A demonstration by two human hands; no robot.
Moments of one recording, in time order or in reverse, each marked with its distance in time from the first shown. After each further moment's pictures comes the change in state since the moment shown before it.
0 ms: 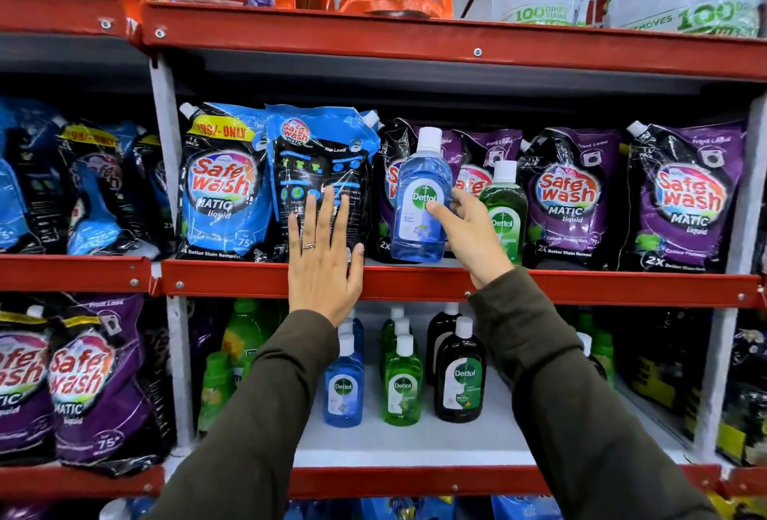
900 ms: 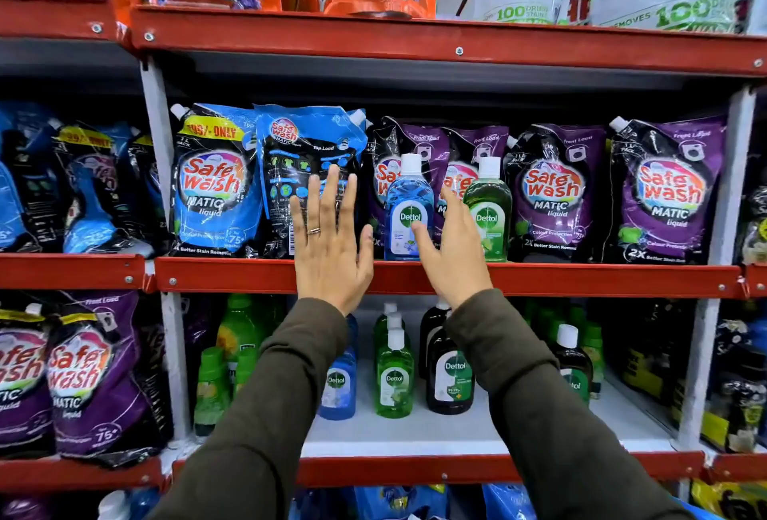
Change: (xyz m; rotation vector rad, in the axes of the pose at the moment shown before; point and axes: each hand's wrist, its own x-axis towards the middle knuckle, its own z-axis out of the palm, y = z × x) left_hand 0.009 0.040 -0.024 -0.032 0.140 0.014; right_hand -0.026 0.026 -0.005 -0.594 0.125 -0.328
